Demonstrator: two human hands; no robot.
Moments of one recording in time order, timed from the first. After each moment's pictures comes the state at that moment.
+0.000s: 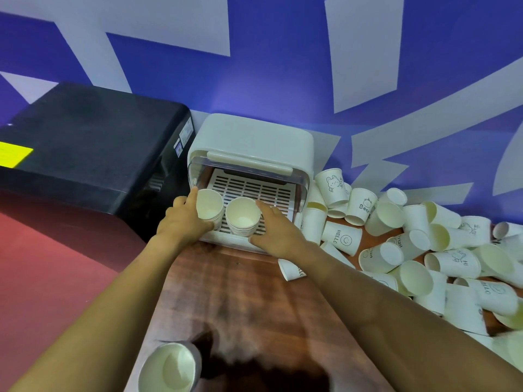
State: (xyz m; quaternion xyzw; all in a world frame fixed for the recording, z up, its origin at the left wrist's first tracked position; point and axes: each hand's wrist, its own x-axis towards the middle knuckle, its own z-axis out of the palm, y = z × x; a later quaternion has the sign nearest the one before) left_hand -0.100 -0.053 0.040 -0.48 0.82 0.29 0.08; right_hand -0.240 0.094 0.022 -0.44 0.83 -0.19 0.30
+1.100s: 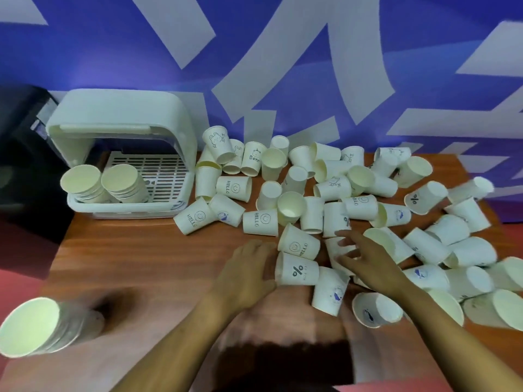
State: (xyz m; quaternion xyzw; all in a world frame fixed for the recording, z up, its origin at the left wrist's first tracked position) left_hand -0.164 0.299 0.027 -0.13 0.93 0.33 0.12; right_hand -0.313 0.516 0.035 -0.20 0.89 -0.33 0.25
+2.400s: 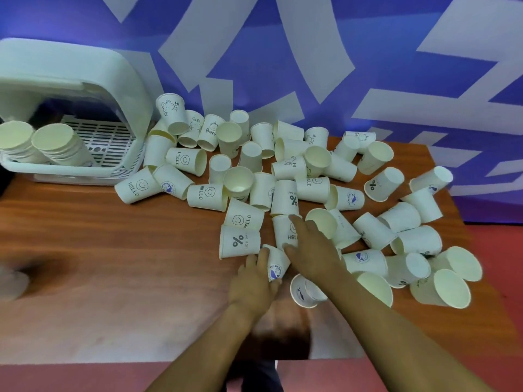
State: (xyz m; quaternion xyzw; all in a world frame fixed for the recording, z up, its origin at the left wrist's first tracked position) left_hand -0.211 0.476 -0.049 -0.28 0.89 0.33 0.12; right_hand -0.328 0.558 -0.002 -0.29 0.93 -0.13 0.19
